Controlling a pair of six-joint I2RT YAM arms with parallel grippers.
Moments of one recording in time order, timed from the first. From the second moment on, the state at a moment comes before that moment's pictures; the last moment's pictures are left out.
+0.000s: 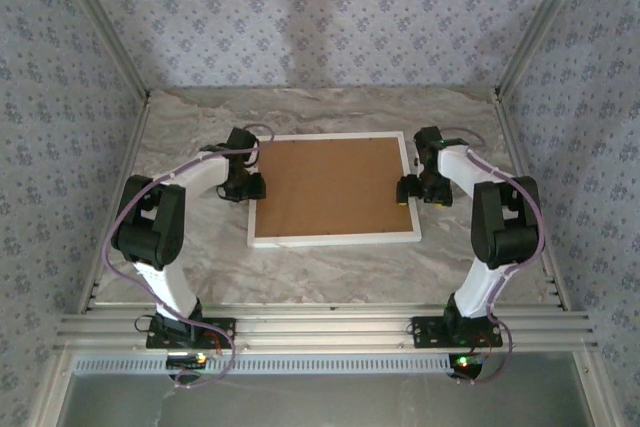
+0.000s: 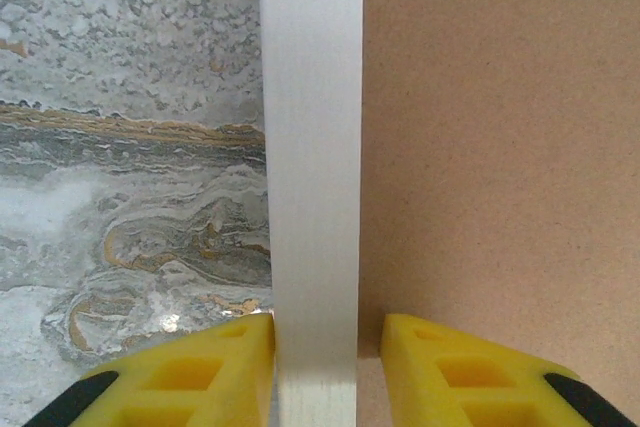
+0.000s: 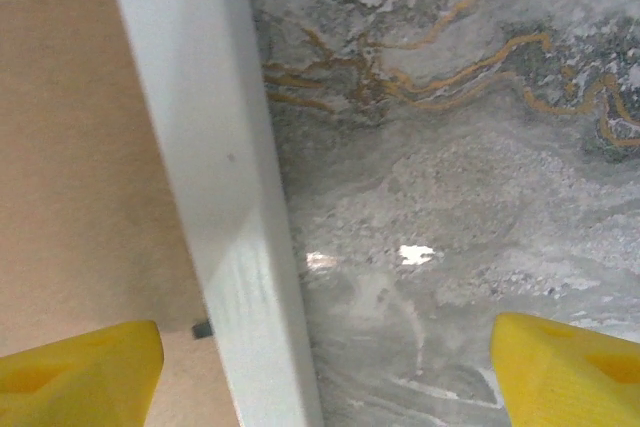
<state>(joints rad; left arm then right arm) -0.33 1.79 1.16 -0.67 0.06 -0.36 0.15 1.75 1.17 -0.88 0.01 0.22</state>
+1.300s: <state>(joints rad) -0.33 1.79 1.17 -0.68 0.05 -0.36 0.17 1.80 1.18 -0.89 0.03 0.23</state>
